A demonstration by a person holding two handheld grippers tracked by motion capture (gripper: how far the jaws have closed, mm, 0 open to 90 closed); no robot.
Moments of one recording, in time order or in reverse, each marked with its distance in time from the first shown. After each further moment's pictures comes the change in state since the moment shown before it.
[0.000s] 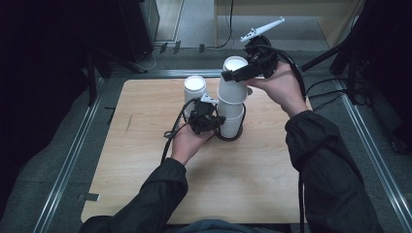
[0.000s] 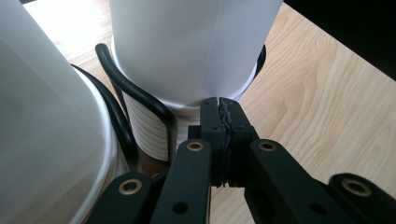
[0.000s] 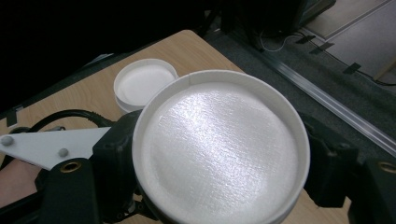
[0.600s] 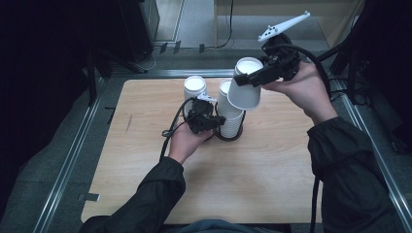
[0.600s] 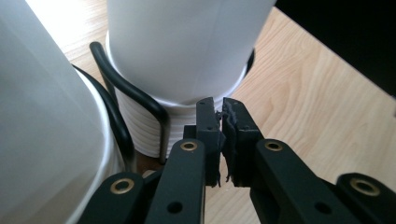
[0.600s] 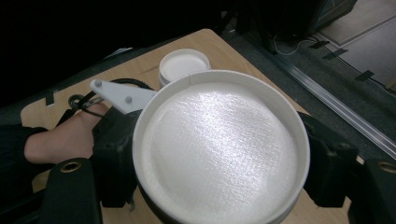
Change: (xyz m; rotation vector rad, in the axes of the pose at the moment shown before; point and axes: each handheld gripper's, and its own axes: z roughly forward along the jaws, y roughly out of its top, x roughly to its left) left arm 0.003 0.002 -0.008 0.007 -0.059 -0.025; right arm 0.016 -0.006 -0.055 0.002 0.055 -0.055
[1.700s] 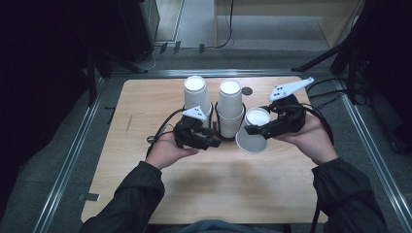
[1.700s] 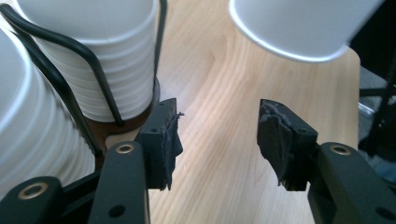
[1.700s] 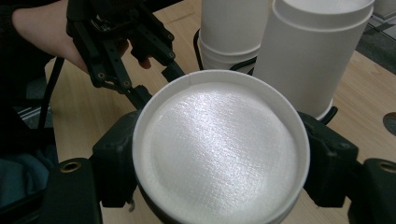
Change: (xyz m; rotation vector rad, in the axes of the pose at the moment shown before) left arm -0.001 -0.039 -0.037 0.044 -0.220 0.227; right arm 0.026 -0.115 0.017 0.033 0.091 0.006
